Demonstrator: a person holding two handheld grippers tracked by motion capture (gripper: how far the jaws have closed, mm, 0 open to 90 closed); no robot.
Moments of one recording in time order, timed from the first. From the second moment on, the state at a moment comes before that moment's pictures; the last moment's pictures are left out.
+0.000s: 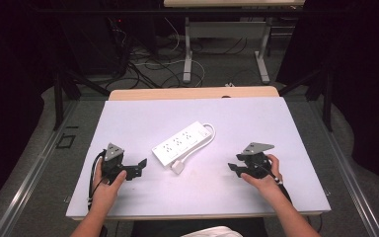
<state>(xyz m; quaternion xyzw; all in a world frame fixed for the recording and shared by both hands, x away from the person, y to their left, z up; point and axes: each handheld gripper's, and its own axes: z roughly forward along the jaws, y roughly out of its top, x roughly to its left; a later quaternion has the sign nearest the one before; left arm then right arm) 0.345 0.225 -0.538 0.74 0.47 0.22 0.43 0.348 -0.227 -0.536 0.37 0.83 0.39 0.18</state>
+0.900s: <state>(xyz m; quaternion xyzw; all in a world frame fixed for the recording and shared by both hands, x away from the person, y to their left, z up) 0.346 0.225 -0.538 0.75 0.46 0.21 0.42 0.345 -0.318 -0.547 0.53 0.72 0.39 0.23</state>
